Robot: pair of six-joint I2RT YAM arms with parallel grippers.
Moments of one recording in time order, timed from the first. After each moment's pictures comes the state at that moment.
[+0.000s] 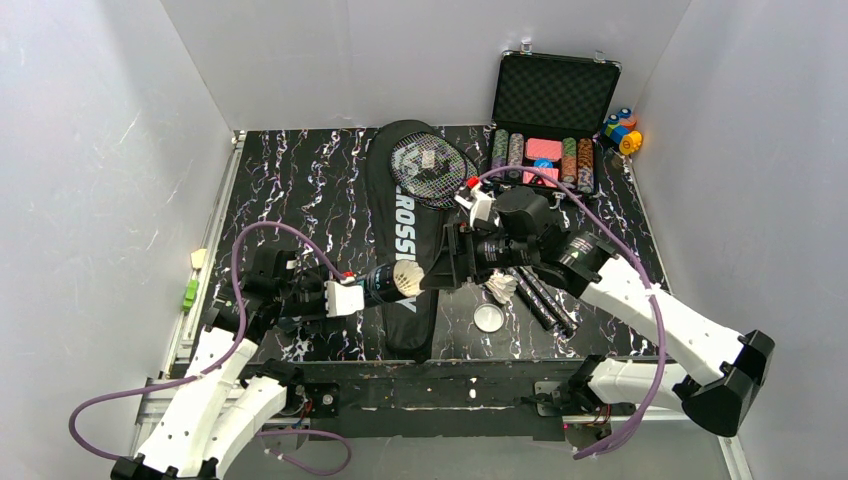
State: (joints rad) left arm -0.32 0.70 0.79 -0.99 0.54 1.13; right arm 0.86 1.13 1.16 -0.56 -0.49 0.68
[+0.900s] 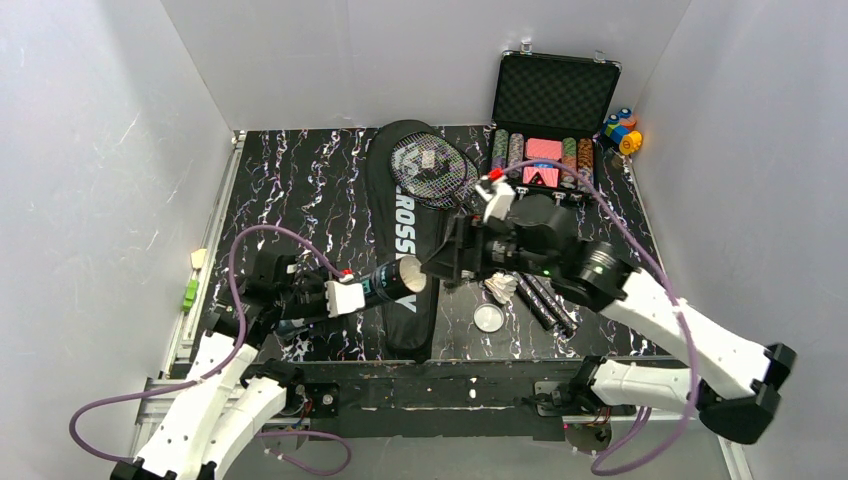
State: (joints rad) left arm -0.34 0.68 0.77 -0.95 0.55 1.02; right arm 0.96 1.08 1.17 -0.51 -0.19 0.76
